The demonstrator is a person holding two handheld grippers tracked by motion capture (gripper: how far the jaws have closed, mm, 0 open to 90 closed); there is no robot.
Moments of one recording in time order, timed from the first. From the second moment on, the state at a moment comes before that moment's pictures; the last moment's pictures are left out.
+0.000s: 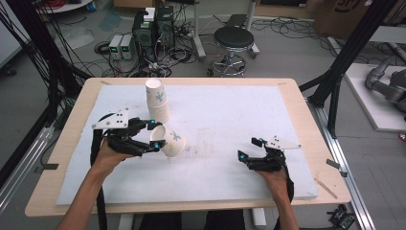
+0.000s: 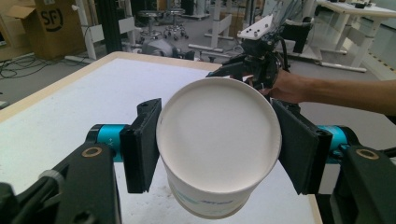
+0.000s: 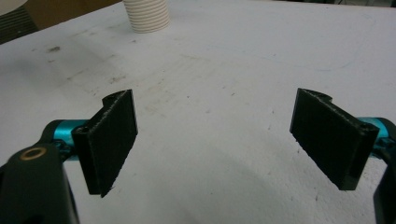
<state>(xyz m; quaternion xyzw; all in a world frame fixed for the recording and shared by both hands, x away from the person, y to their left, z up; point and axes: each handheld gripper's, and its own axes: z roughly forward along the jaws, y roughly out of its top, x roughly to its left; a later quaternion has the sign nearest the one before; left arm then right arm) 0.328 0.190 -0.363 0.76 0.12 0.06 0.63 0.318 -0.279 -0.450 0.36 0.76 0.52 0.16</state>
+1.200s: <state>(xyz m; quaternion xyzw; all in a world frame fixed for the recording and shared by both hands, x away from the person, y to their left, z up) 0.323 0.174 -0.365 0.76 0.10 0.05 0.64 0.340 -0.229 -0.358 0.12 0.81 0.57 0.03</state>
